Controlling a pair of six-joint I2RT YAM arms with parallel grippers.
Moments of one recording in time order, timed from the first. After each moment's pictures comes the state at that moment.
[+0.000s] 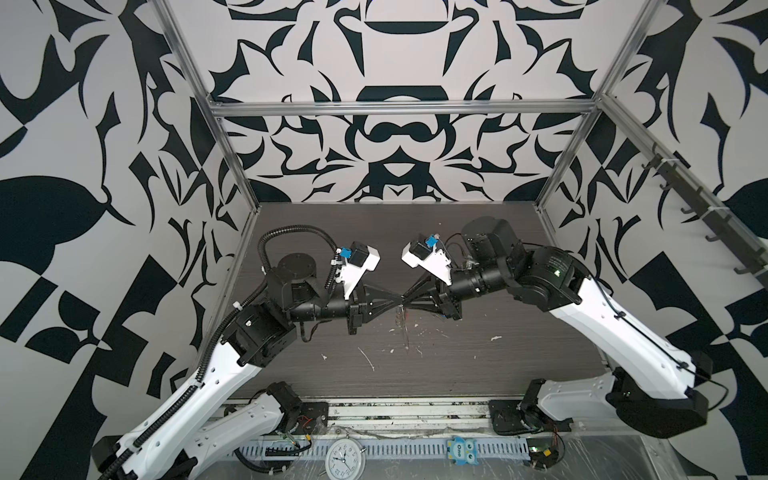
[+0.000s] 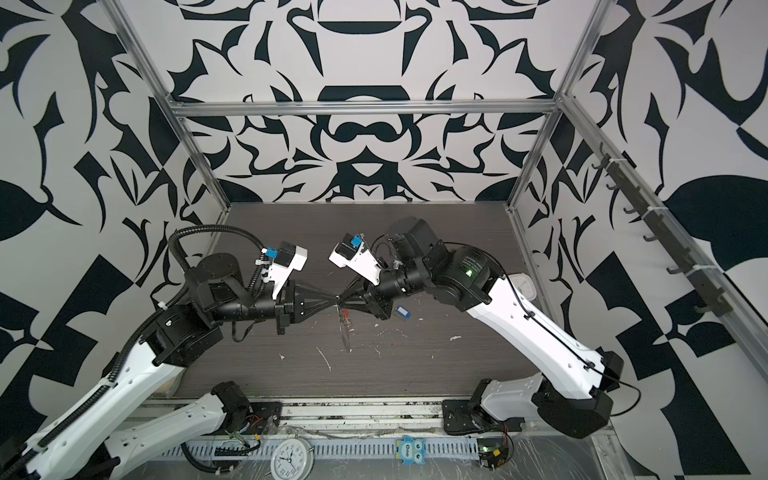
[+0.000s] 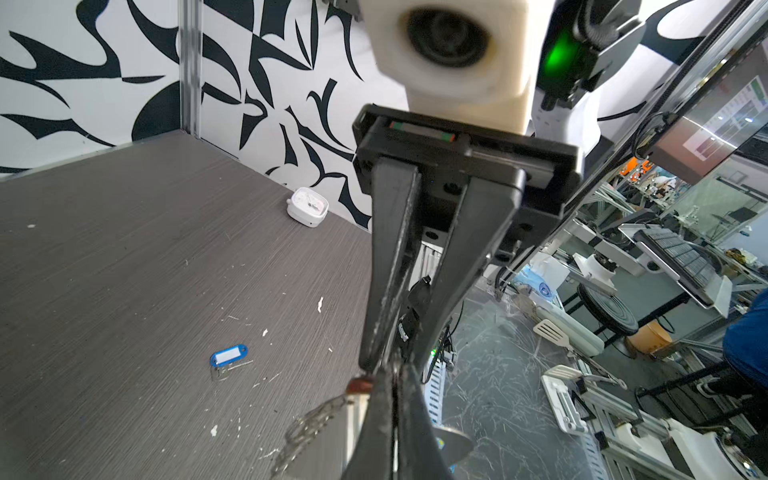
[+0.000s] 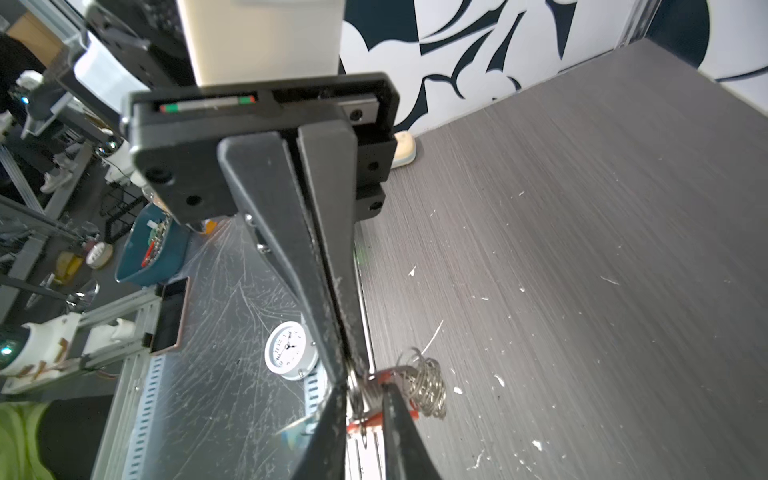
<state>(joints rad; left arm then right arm) -0.76 0.85 1.05 -0.37 0.70 -0.30 0.90 1.29 1.63 -0.96 -0.60 -0.02</state>
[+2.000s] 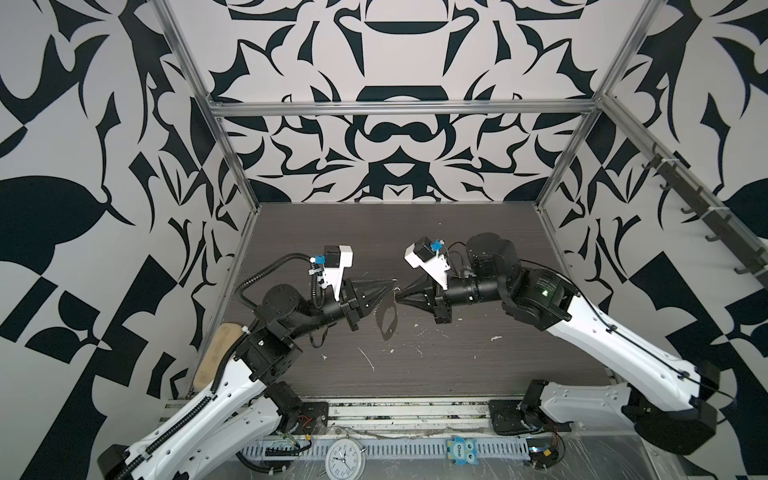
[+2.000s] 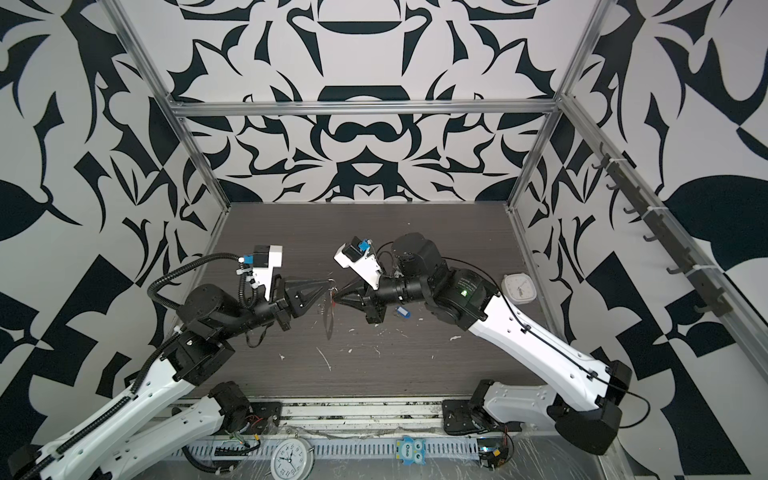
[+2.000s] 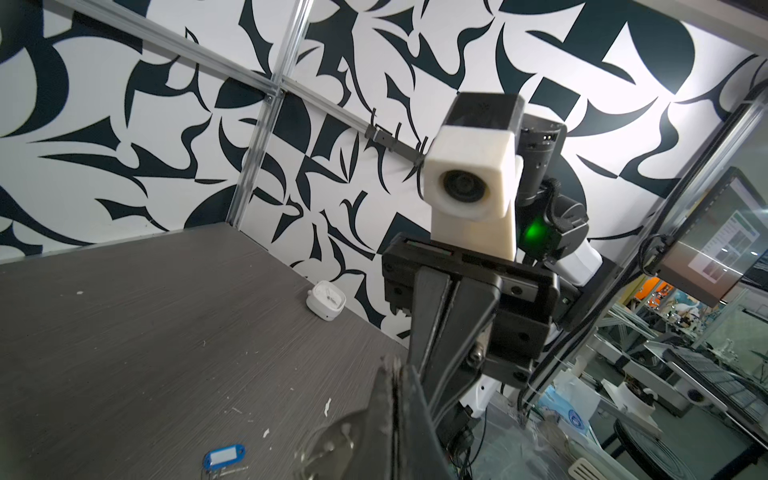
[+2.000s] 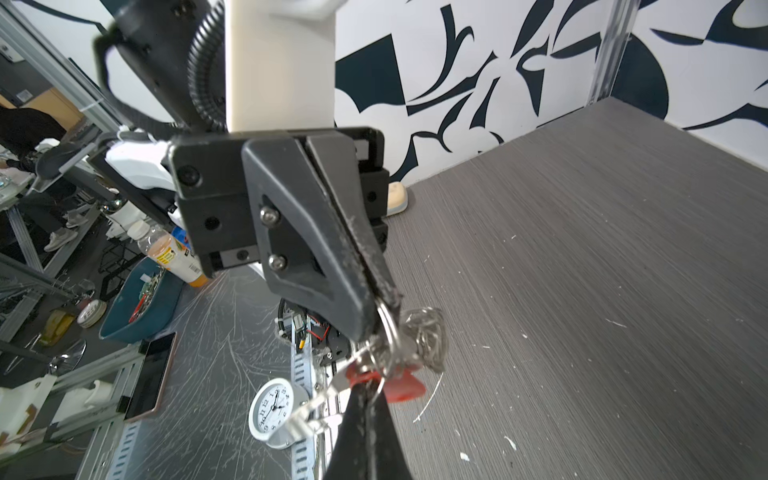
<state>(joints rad) -0.76 0.72 0.70 0.23 0.49 -0.58 0.90 1.18 1.33 -0.57 -0.58 0.11</state>
